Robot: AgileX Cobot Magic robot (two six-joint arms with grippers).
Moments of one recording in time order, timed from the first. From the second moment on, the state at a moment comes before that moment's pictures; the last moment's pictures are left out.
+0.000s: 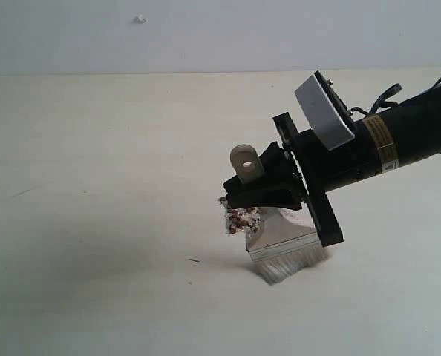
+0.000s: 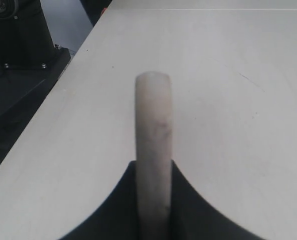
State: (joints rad) left arm -0.04 0.04 0.00 1.20 0.05 -1.50; right arm 0.22 1.85 -0.84 -1.71 -1.22 0.72
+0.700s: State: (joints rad) left arm -0.04 0.04 0.00 1.20 0.05 -1.50; right arm 0.22 1.85 -0.84 -1.71 -1.22 0.72
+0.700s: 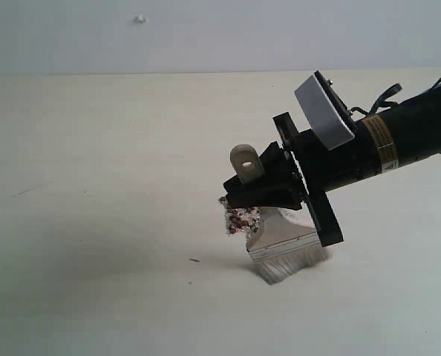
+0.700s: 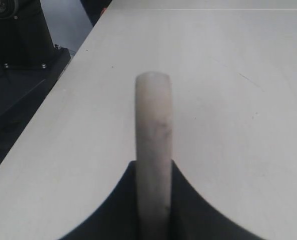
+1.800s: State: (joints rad) left arm -0.04 0.04 0.00 1.20 0.05 -1.50; right arm 0.22 1.85 -0.84 -1.54 -1.22 0.65
